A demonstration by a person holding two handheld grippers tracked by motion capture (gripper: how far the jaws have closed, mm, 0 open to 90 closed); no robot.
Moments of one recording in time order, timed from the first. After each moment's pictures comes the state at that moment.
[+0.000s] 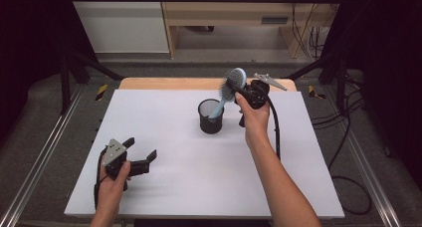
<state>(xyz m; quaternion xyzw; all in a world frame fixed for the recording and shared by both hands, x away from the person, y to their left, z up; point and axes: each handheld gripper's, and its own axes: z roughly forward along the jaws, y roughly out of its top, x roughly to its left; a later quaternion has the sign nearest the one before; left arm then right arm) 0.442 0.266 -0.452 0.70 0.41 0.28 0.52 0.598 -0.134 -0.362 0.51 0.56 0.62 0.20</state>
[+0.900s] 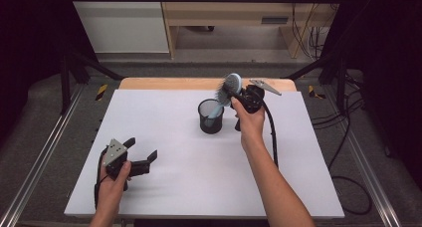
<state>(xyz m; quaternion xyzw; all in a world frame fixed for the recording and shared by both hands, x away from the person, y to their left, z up) 0.443 0.265 -0.452 0.70 0.40 0.27 0.52 0.598 -0.124 -0.380 0.52 0.56 0.62 0.19</state>
